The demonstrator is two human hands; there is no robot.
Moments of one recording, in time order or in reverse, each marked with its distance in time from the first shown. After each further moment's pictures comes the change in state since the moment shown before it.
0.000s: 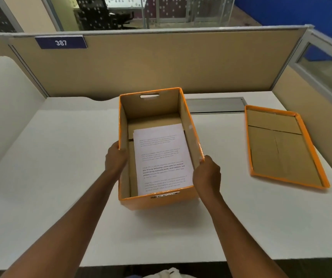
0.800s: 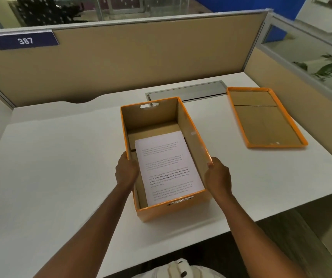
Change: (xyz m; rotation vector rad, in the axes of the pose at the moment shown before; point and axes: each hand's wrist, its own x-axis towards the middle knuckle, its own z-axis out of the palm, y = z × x) left_hand 0.008 -0.051 -0.022 0.125 -0.226 0.051; right_hand -0.069 0.004 0.034 -0.051 0.107 0.149
